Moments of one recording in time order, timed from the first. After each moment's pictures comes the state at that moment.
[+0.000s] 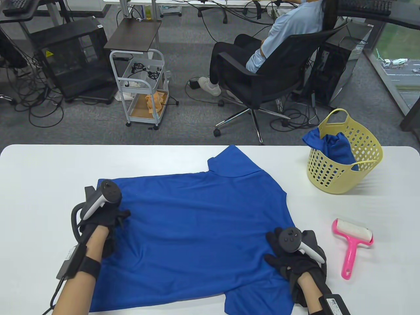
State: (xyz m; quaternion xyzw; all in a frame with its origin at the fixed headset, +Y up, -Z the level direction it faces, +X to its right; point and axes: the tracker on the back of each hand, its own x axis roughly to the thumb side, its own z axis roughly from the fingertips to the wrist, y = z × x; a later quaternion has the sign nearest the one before) left_hand -0.317 -0.730 -0.412 -0.21 0.10 0.10 0.97; right_hand 0.226 -0.799 -0.334 0.05 0.26 0.95 0.16
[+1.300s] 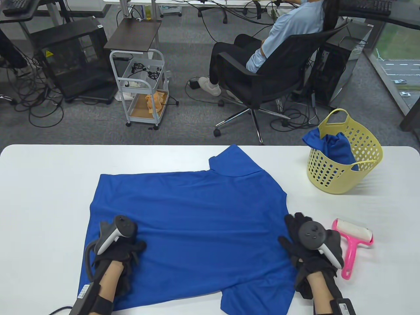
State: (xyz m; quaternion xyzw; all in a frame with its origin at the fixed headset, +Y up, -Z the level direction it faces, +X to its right) left_hand -0.285 -0.786 -0.352 -0.29 0.13 0.12 0.94; right_hand 0.282 -0.723 -0.315 -0.11 -0.01 0.97 0.22
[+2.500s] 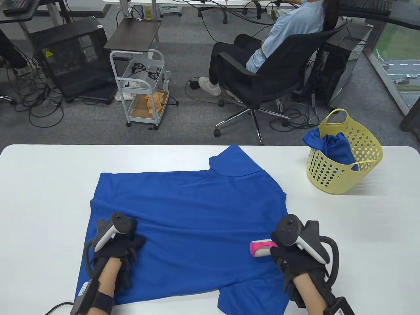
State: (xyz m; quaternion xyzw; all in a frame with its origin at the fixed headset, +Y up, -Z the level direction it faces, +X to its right) left_hand -0.295 -0.791 -0.359 -0.30 0.14 0.14 0.93; right_hand 0.173 -0.663 -0.295 -0.05 0.18 0.98 0.06
